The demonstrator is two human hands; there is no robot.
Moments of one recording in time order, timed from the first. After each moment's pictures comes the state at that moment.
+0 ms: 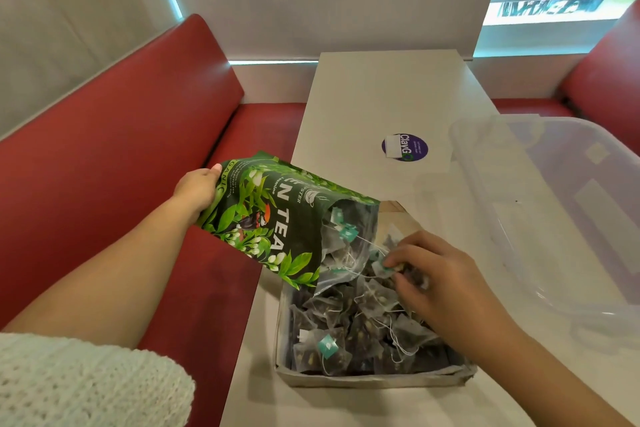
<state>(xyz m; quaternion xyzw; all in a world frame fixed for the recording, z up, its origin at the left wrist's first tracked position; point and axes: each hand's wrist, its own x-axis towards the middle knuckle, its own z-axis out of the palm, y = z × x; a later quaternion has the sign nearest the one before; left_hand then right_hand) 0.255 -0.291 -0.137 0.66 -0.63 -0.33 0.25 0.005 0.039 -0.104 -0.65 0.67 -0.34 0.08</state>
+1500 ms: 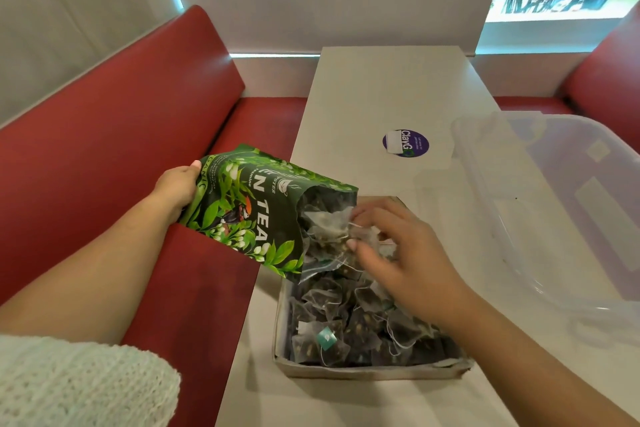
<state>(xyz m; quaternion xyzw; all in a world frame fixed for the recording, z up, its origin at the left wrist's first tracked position) 0.283 -0.294 -0.140 0.68 -0.56 -0.39 0.29 0.030 0.006 -0.085 -0.66 0.60 -0.43 0.14</state>
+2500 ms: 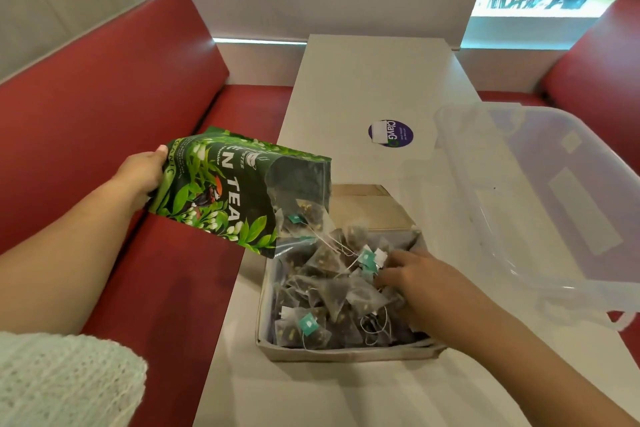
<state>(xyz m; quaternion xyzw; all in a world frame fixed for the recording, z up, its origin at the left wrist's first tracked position) 0.295 -0.294 -0.132 0.69 -0.51 -0.41 0.31 -0.002 0.049 -0.118 -0.74 0.67 -0.02 0.08</state>
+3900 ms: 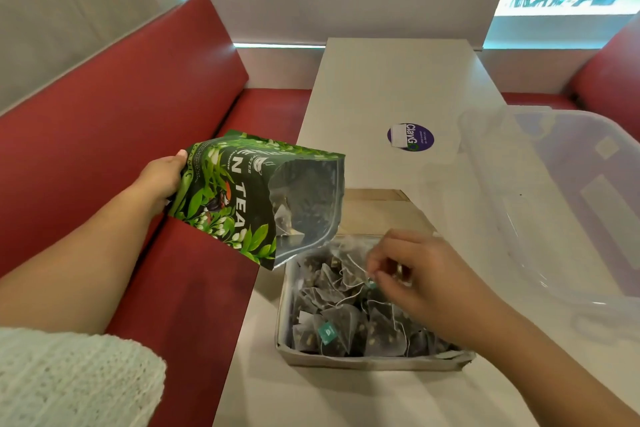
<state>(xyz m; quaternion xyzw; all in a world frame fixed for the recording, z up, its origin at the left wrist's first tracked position) 0.287 -0.254 -0.098 0.67 -0.52 -0.43 0.31 0.020 0.033 -0.086 -0.72 0.60 -0.29 0.18</state>
